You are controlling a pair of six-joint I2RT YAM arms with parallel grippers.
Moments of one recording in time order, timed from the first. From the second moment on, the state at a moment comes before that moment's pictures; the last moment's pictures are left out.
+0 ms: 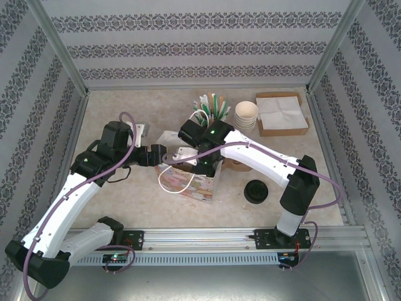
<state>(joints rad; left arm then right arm) -0.39 0.97 1.07 -0.84 0.26 -0.38 0.93 1.76 1.66 -1.30 -0.10 -0.38</state>
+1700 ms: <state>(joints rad) -0.39 0.97 1.07 -0.85 0.23 -0.39 0.96 1.61 1.39 -1.02 -0.13 -0.24</state>
